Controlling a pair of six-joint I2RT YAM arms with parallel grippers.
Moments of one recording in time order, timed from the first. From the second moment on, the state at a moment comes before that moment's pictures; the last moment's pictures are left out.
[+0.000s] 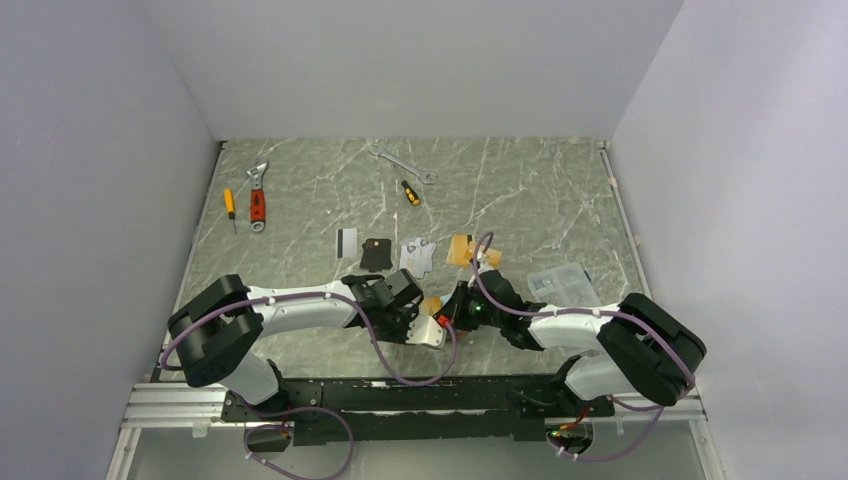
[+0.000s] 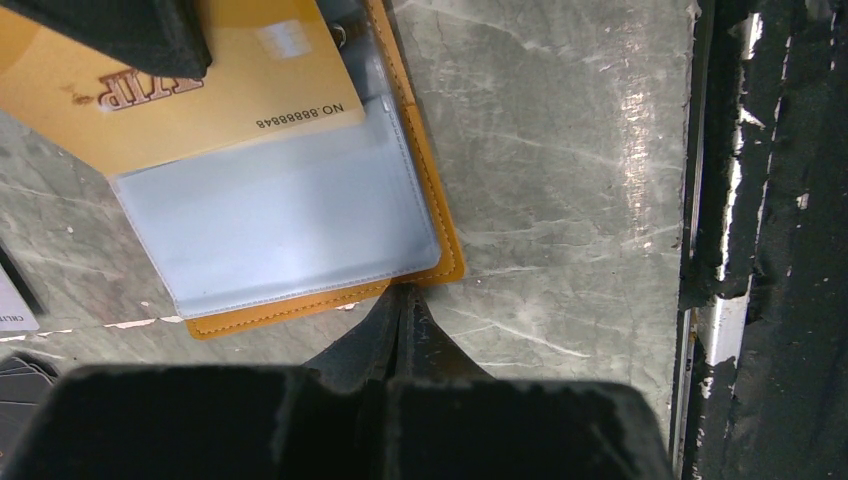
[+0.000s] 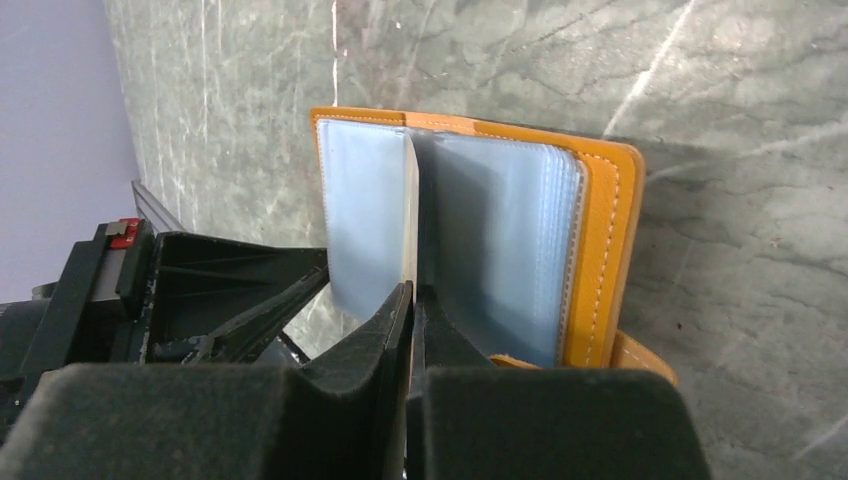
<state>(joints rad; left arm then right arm) -1.02 1.53 0.81 -0.48 0.19 0.74 0.80 1.35 0.31 0.40 -0.16 1.01</state>
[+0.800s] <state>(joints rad) -1.02 1.52 0.80 -0.47 0.19 0.74 0.79 1.33 0.31 0.37 -0.21 0.98</state>
